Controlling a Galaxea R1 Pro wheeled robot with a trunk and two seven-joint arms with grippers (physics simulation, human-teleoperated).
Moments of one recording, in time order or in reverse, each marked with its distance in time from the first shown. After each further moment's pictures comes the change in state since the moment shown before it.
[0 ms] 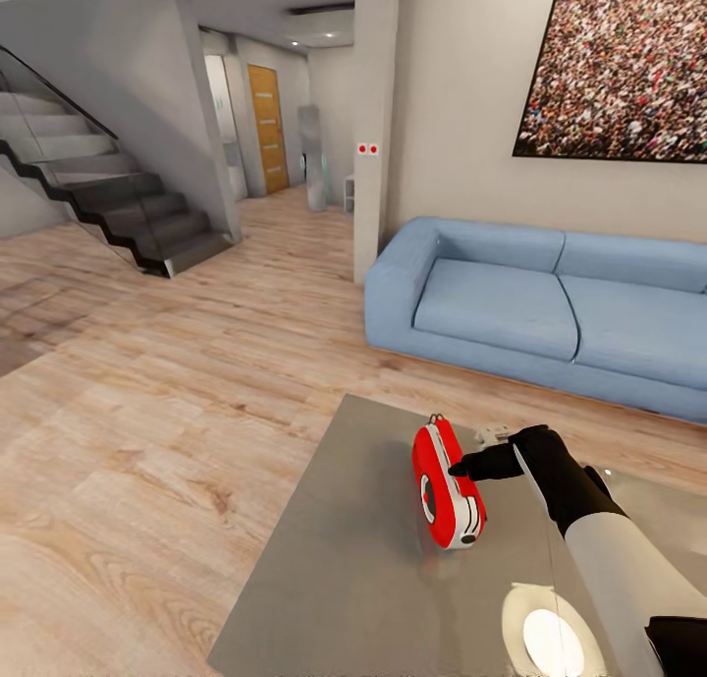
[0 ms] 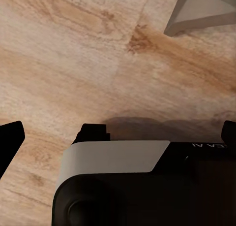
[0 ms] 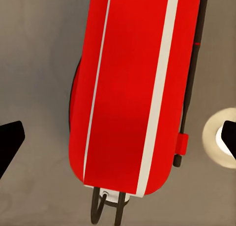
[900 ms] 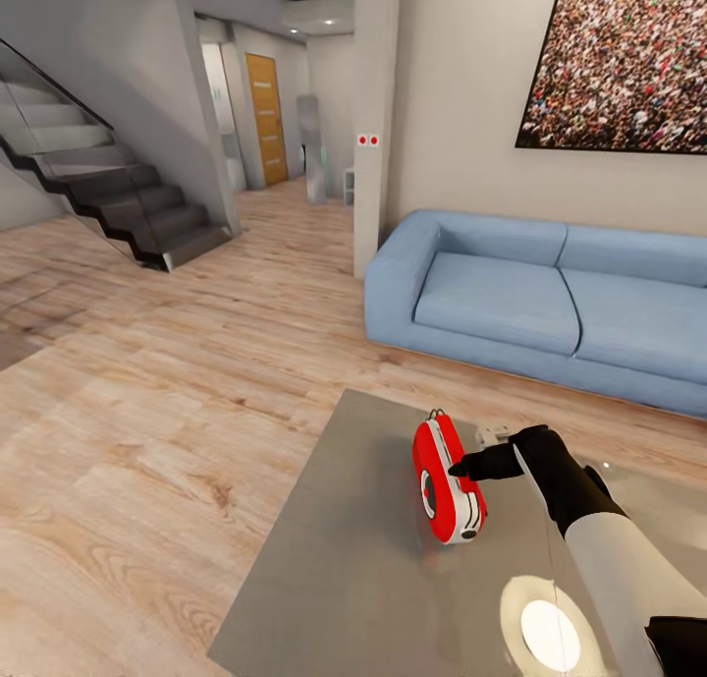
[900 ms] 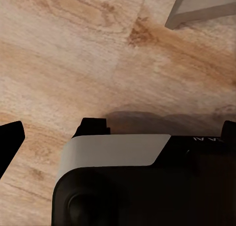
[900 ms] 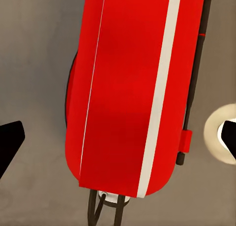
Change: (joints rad) left arm 0.000 0.000 0.000 0.000 0.000 0.000 0.000; right arm 0.000 0.000 0.000 0.000 0.000 0.000 0.000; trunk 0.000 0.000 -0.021
